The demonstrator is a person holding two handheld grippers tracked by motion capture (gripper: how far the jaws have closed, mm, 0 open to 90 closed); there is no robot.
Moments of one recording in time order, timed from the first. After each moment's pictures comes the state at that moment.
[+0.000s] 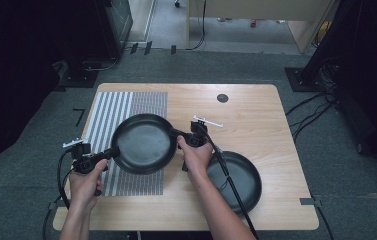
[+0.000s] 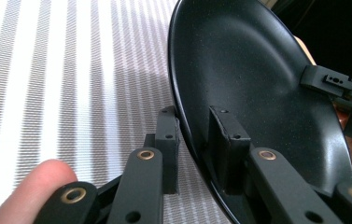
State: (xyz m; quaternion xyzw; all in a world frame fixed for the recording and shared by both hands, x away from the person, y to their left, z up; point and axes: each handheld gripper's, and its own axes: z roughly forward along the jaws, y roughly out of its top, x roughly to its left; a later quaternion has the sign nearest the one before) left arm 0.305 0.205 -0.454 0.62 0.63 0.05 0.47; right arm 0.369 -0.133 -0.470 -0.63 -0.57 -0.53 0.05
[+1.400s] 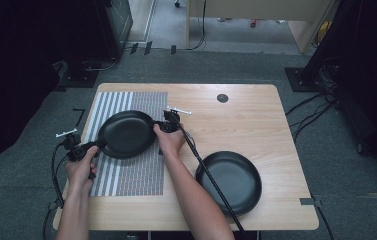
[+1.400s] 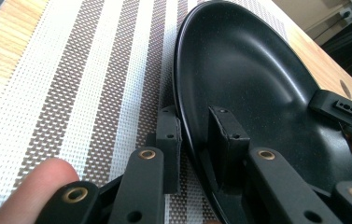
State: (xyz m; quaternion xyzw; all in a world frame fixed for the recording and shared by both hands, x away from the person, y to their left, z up) left arm 0.370 0.258 -0.511 0.55 0.71 0.06 0.45; right arm 0.455 -0.053 -0.522 -0.65 -0.58 -0.49 0.04
